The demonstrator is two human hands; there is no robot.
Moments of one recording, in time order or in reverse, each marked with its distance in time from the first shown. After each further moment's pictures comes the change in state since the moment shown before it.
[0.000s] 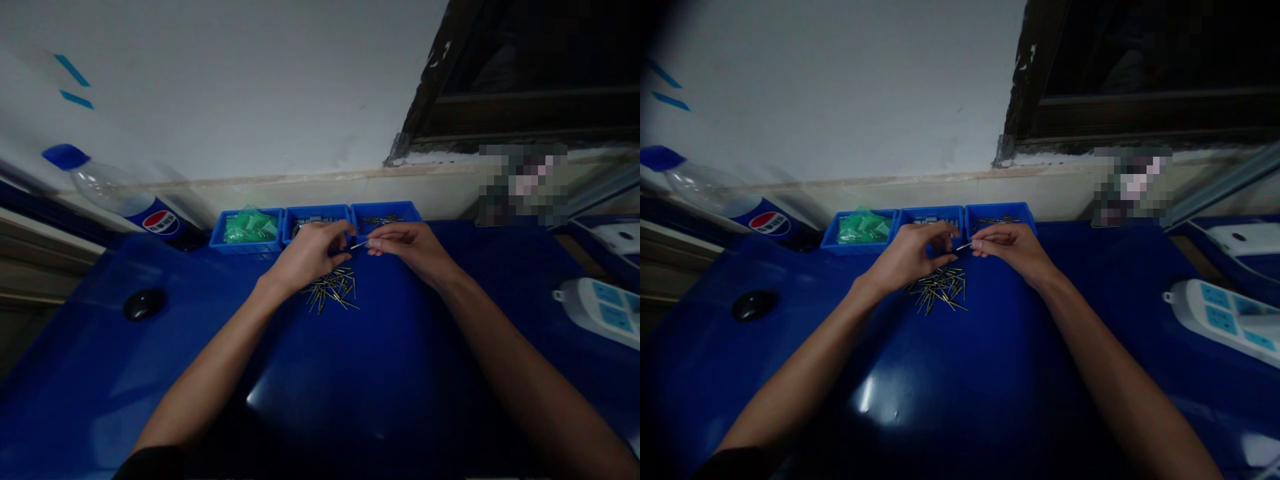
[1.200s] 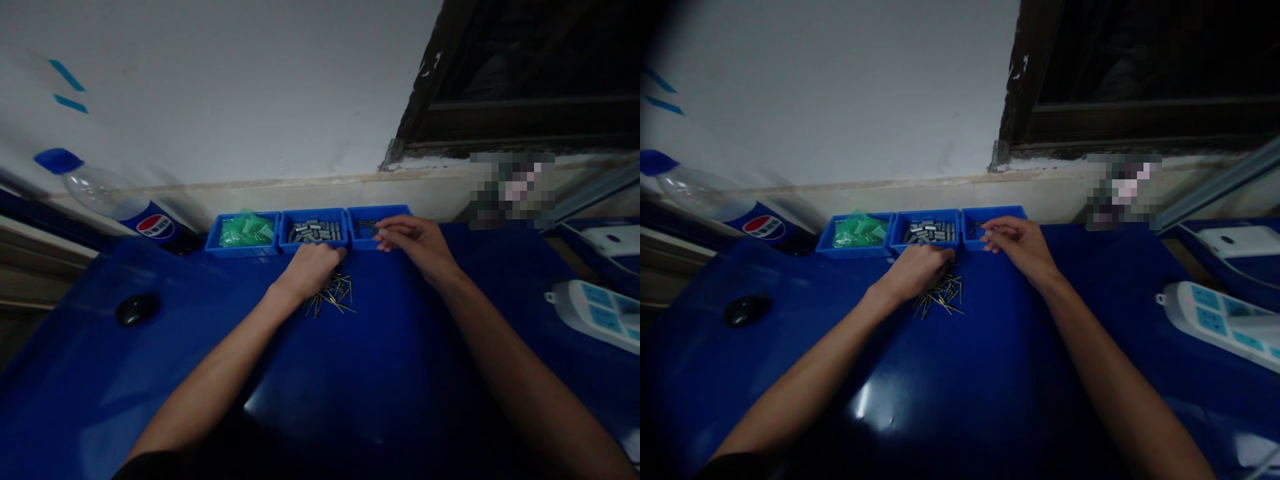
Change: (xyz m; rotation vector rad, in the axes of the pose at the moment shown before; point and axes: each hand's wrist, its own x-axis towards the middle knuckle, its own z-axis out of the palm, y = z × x) left_hand -0.001 0.002 0.021 0.500 -0.355 -0.091; right_hand 0.004 -0.002 -0.014 -0.118 0.140 -0.058
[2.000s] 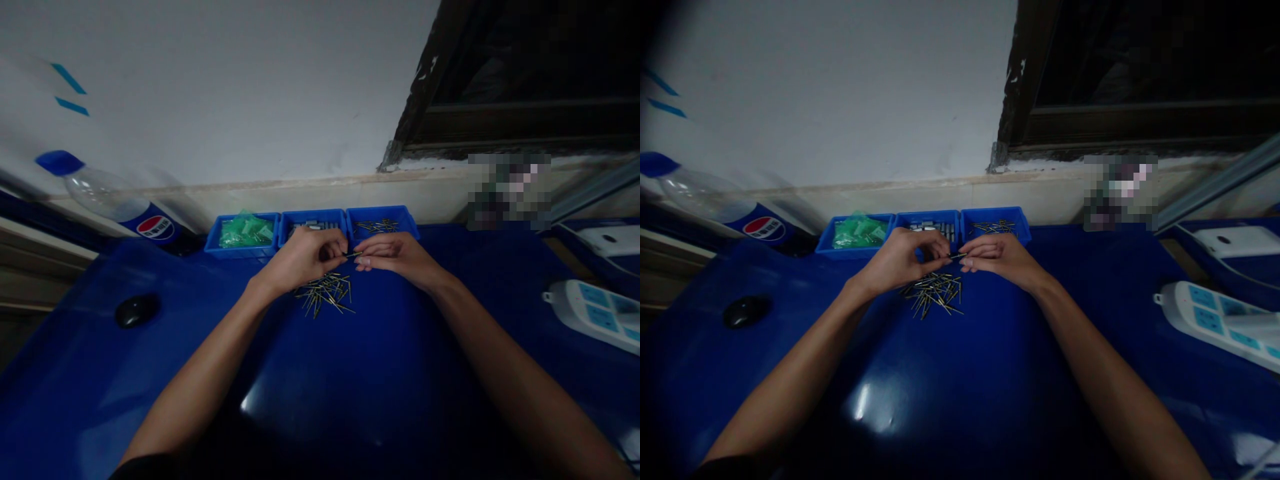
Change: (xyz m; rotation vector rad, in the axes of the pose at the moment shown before) left_hand -0.009 -0.011 -0.028 -0.677 0.307 0.112; right_hand -0.008 0.001 0.013 0.073 -0.375 0.154
